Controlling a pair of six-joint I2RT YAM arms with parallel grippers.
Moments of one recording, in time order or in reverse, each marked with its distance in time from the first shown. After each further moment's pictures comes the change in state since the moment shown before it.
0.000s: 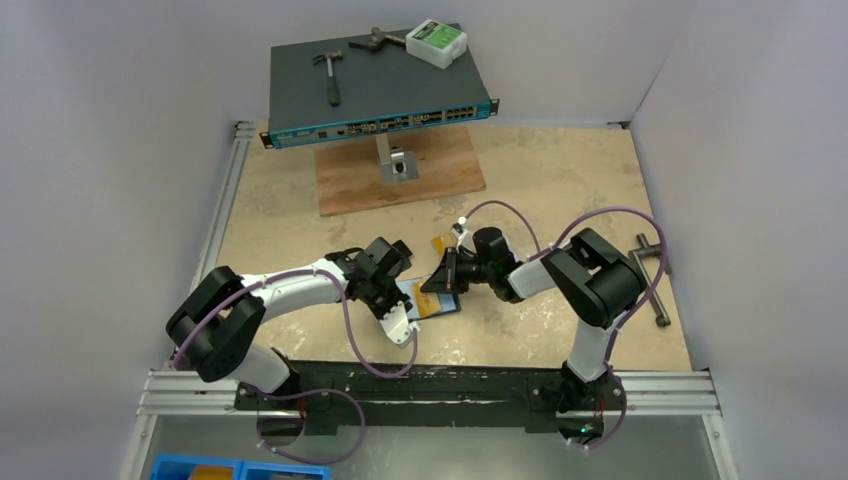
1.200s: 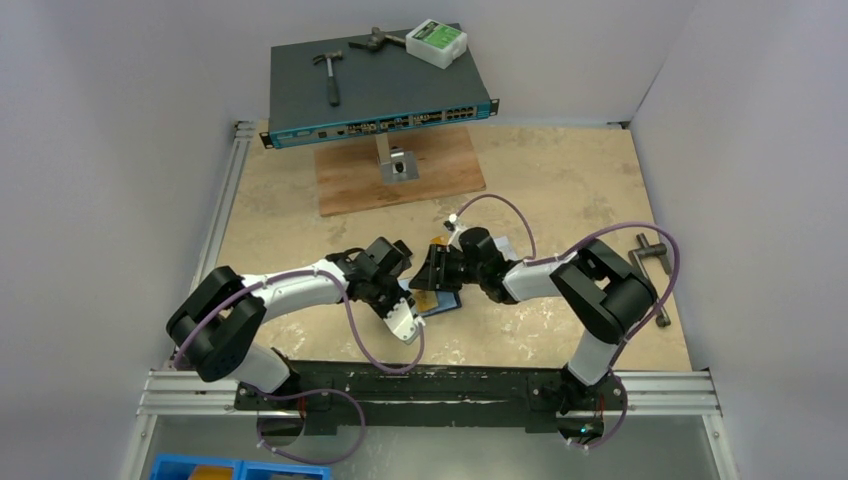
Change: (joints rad) left arm -0.008 0.004 0.003 0.023 -0.018 -0.089; right arm 0.093 -0.080 0.034 -0.109 0.204 -0.029
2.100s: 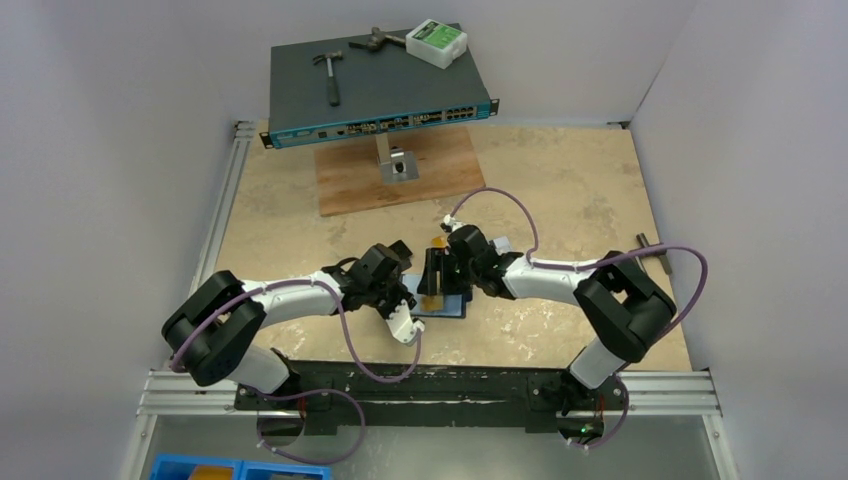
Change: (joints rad) left arm -0.005 -0.033 -0.128 0.286 -0.034 0.011; right arm 0.075 -0.135 0.127 -0.492 0.259 -0.122
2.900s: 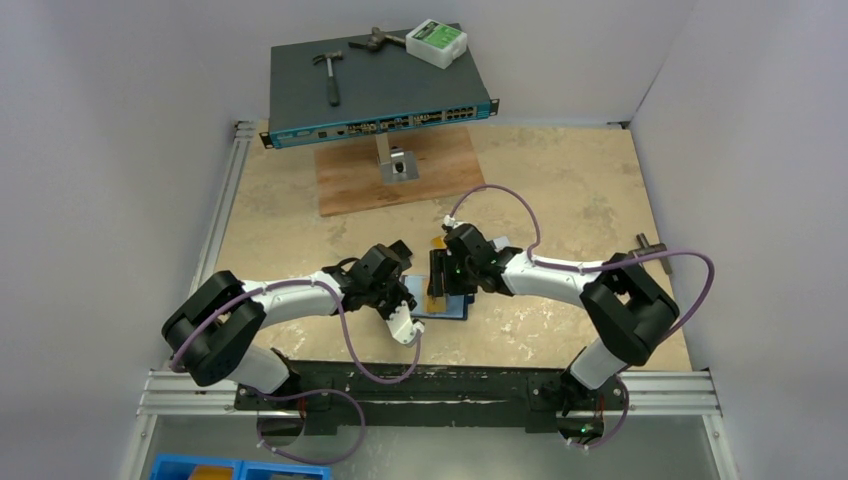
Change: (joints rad) left arm -0.006 0.000 0.001 -0.005 0.013 0.013; right arm 0.018 -0.022 0.066 -0.214 0.106 -0.047
